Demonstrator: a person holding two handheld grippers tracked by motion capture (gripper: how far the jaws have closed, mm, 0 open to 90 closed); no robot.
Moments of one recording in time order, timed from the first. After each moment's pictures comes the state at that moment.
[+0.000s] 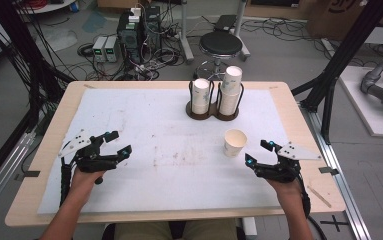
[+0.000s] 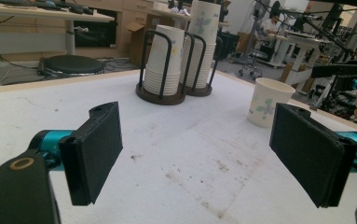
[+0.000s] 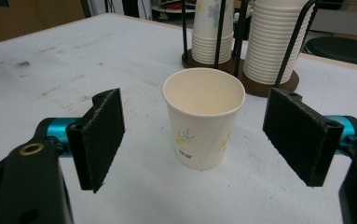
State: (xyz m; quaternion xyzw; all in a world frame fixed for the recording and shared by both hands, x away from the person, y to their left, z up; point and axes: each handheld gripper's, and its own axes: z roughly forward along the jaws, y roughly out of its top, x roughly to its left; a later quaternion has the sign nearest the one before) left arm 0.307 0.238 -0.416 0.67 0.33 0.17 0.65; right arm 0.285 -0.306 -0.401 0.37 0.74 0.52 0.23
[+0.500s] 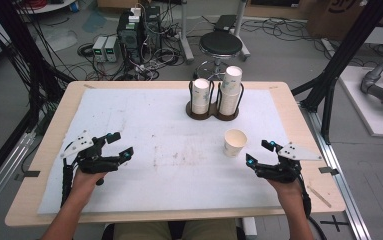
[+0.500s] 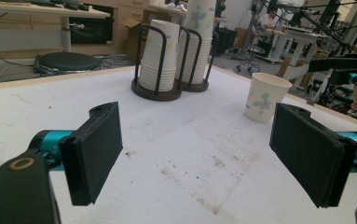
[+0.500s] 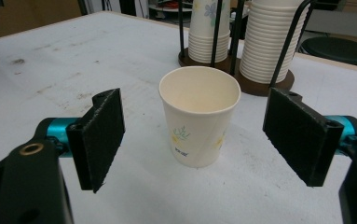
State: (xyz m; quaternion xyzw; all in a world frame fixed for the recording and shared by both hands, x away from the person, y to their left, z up) left arm 0.305 0.235 -0.417 0.67 0.32 0.17 0.64; right arm 0.284 -0.308 -0.401 0.36 0.74 0.51 0.24
